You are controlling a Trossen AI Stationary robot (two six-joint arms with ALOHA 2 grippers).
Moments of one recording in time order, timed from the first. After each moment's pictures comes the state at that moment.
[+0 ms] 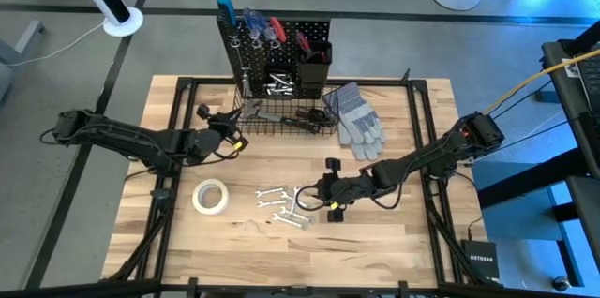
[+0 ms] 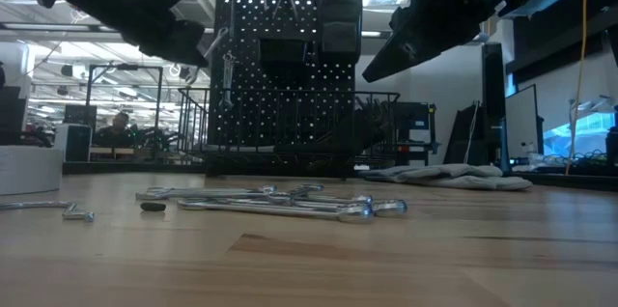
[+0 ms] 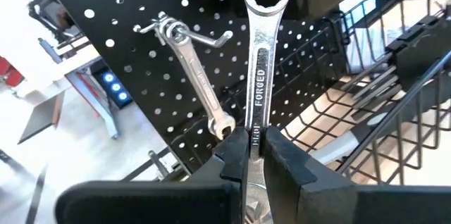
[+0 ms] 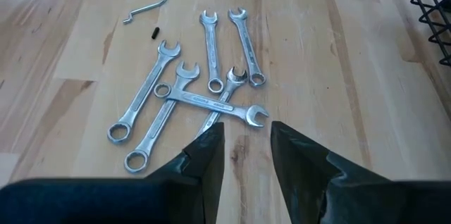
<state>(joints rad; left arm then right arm) -0.05 0.97 0.43 0.11 -1.08 -0.03 0.36 1.60 0.95 -0.11 0.31 0.15</state>
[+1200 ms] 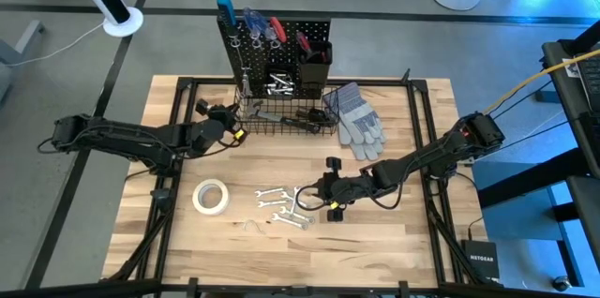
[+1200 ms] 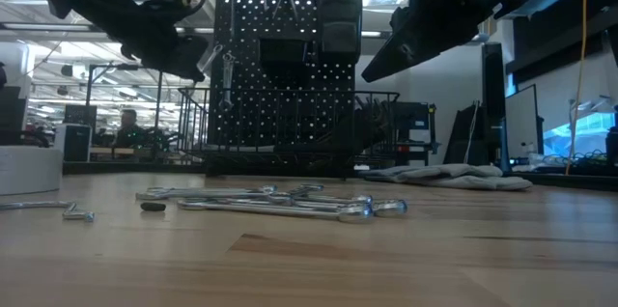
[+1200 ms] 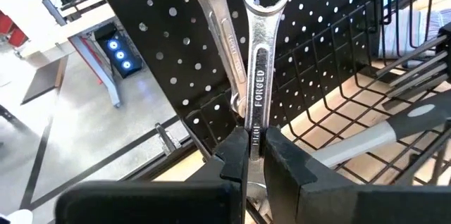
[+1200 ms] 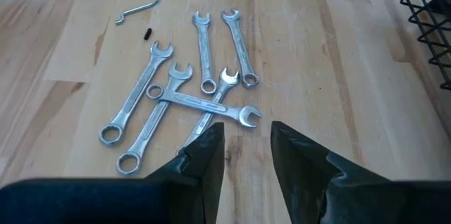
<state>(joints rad) 0.10 0.96 0.43 0.04 -0.98 -0.12 0.36 1.60 0.95 -0.11 0.33 0.15</state>
